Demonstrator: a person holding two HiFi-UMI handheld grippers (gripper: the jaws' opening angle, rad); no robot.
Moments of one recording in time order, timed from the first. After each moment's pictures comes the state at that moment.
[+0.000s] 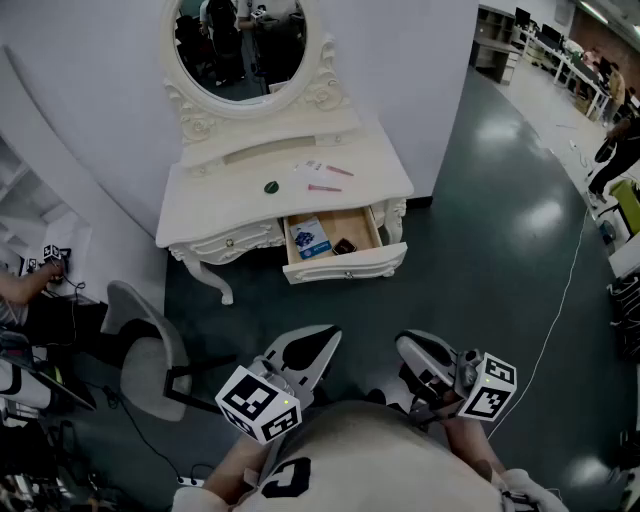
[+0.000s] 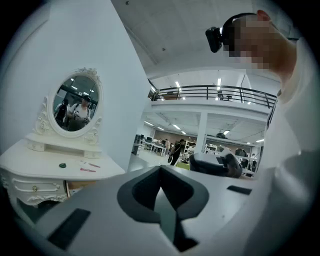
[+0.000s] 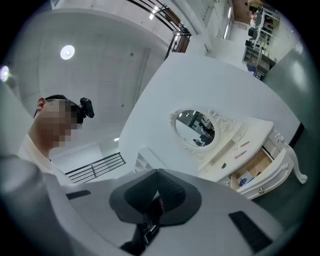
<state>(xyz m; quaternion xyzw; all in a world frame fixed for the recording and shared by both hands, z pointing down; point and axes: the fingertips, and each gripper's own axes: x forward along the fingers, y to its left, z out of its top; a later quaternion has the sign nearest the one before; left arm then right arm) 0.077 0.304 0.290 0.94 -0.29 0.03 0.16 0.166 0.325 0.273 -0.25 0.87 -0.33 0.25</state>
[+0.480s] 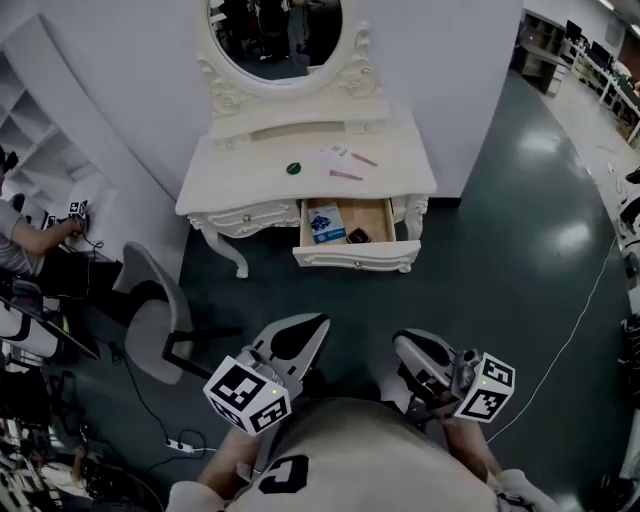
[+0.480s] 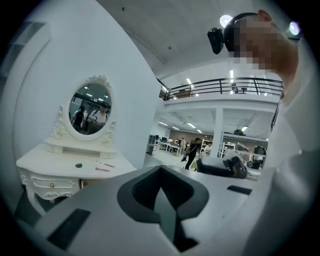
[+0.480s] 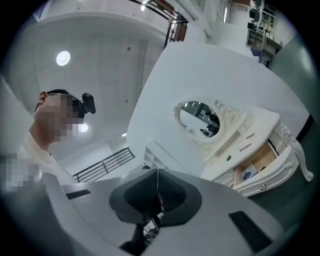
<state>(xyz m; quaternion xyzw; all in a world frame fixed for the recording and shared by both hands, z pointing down) 0.087 0.300 0.290 0.92 -0.37 0.04 0.16 0.192 0.323 0.282 -0.20 0.89 -0.34 0.23</state>
